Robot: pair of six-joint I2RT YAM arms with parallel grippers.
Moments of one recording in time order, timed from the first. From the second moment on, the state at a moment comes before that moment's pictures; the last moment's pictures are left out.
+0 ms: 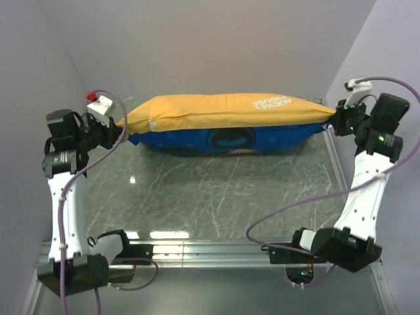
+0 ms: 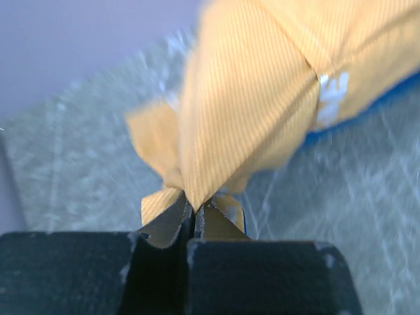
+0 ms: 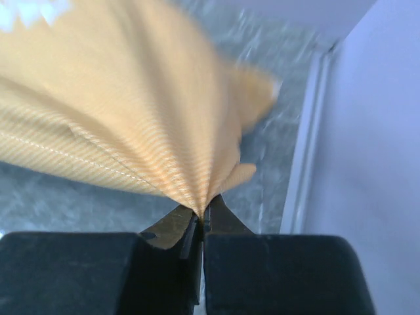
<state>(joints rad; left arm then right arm) 0.24 1.06 1.20 -0.62 0.70 0.41 -0.44 1.24 1.50 -0.81 -0.55 -0.42</state>
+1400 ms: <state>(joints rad) 0.17 1.32 1.41 -0.76 0.67 0.16 -0.17 1.28 1.52 -0.97 -0.33 -0.30</state>
